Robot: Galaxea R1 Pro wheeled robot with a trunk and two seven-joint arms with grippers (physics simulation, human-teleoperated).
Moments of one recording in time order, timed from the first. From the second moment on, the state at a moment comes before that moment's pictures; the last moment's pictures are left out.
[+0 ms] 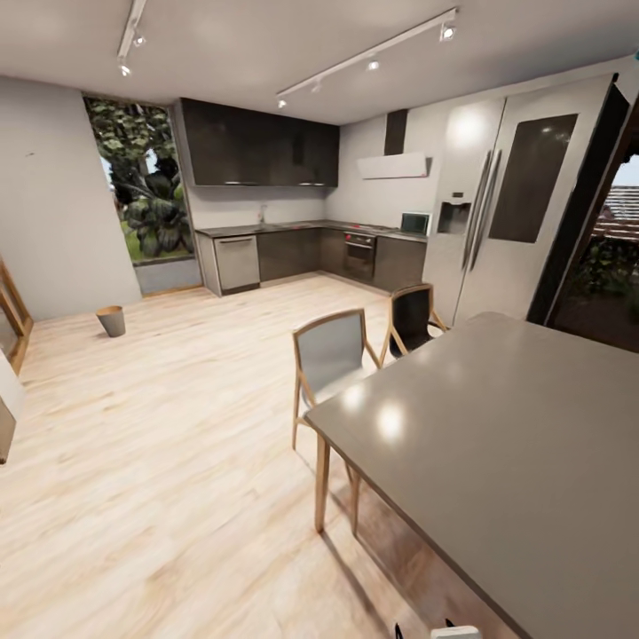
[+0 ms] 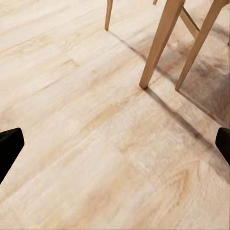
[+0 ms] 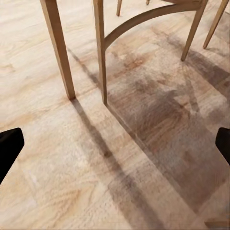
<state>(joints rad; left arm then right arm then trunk) 0.10 -0.03 -0.01 -0.89 -0.01 -0.27 -0.07 -0.01 0.06 0.02 -0.72 0.10 -0.37 -0.05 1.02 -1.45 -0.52</state>
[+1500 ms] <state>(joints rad) 0.10 -0.03 -0.01 -0.89 -0.01 -0.26 -0.07 -0.01 0.06 0.02 -0.71 0.10 -0.37 -0.13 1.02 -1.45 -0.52</state>
